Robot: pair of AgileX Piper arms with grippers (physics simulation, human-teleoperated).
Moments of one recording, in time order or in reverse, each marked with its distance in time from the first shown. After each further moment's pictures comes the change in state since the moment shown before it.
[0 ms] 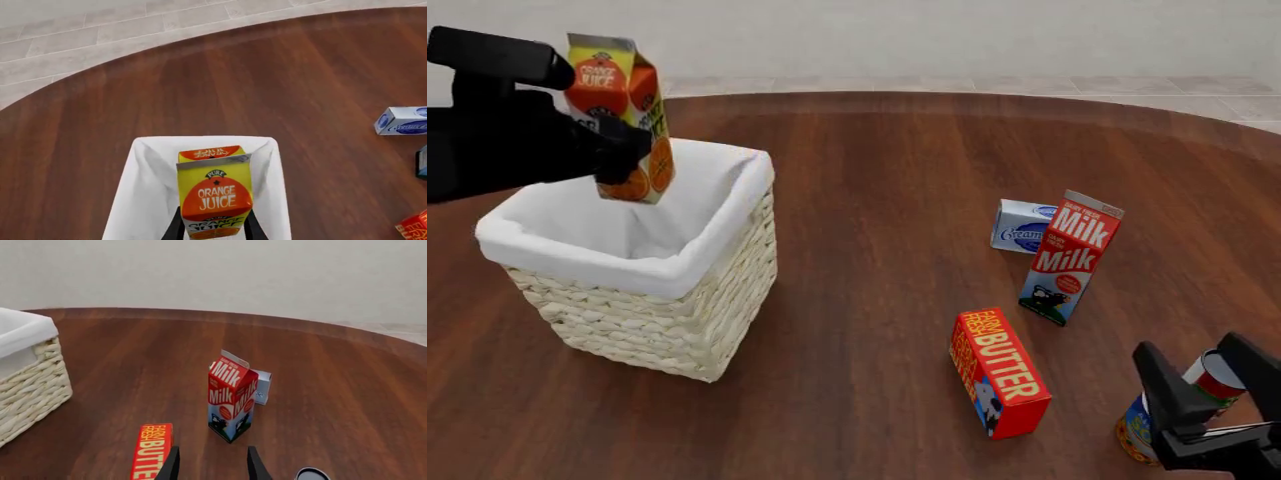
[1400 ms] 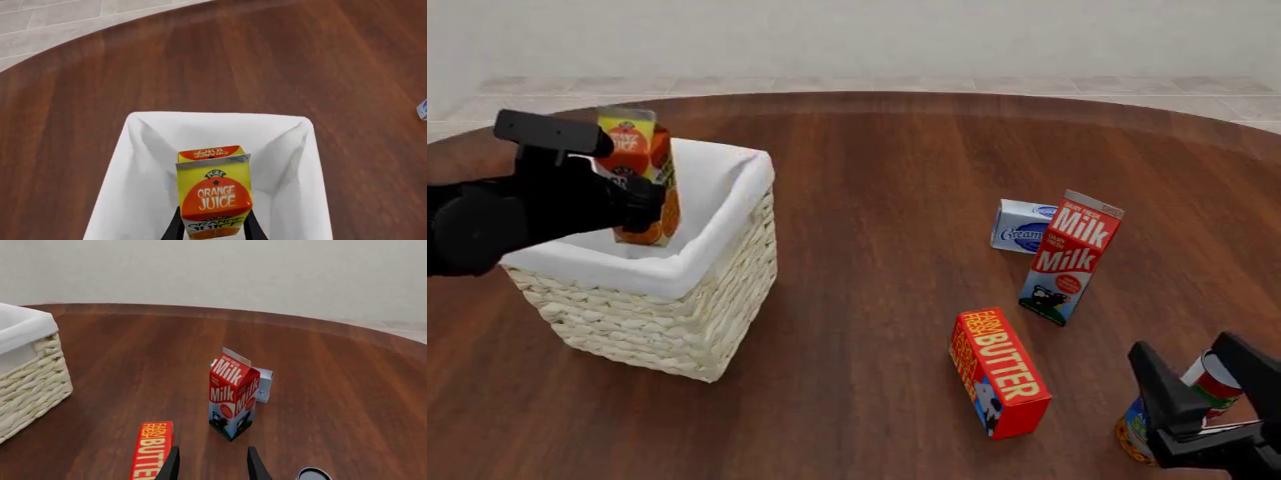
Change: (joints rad) left arm 0.051 0.140 0.155 -0.221 0.017; right arm 0.007 0.031 0.000 -0.015 -0.005
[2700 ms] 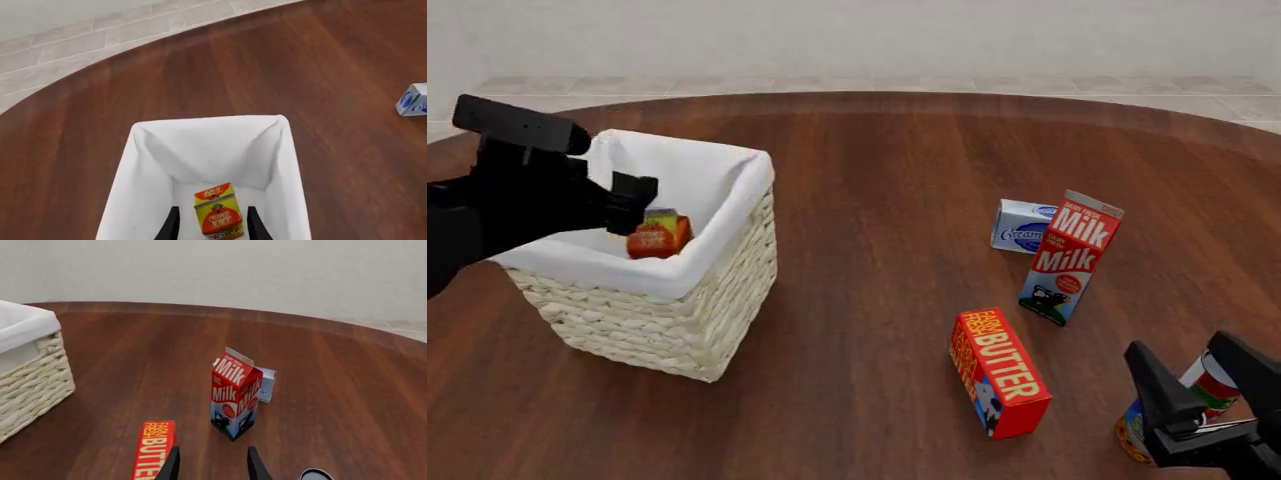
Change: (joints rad) left arm -0.031 -0.154 0.044 0.026 0.047; right arm 0.011 0.020 0.000 -0.014 -0.001
